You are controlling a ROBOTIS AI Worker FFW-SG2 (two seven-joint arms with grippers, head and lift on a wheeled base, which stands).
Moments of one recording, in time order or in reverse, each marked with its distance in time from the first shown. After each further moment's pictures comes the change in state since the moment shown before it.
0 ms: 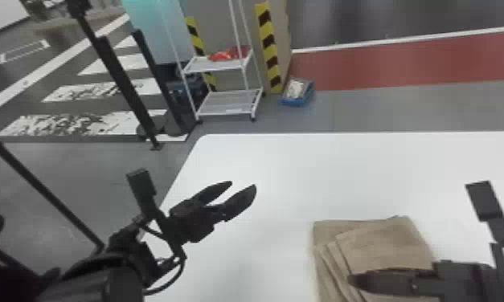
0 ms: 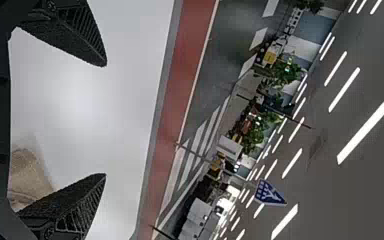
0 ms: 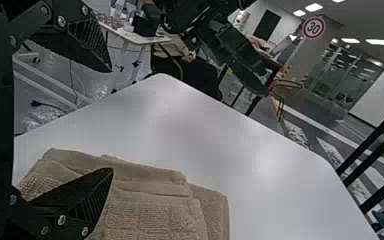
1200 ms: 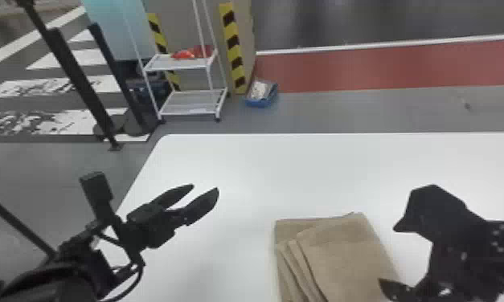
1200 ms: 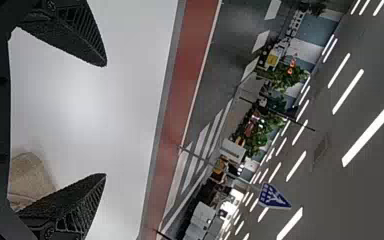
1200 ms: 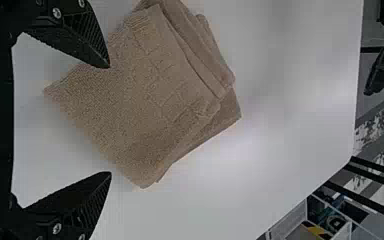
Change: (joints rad) left arm 0.004 -0.005 -0.003 -0.001 -0.024 0.001 0.003; right arm 0.182 -0.220 0.207 -0.275 0.845 -0.746 0.048
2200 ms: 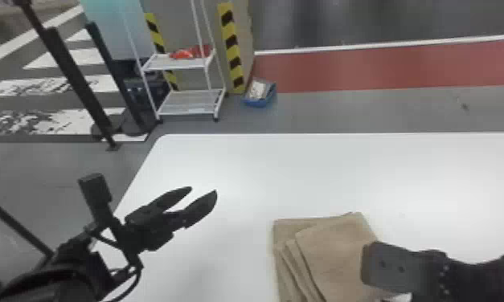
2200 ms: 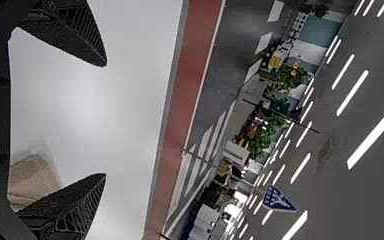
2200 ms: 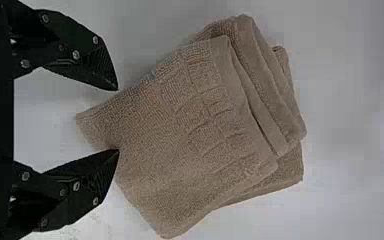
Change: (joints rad) left arm 0.005 -0.002 -0.002 -0.001 -0.016 0.002 -0.002; right arm 0.029 -0.050 0.150 0.090 0.261 -0.090 0.000
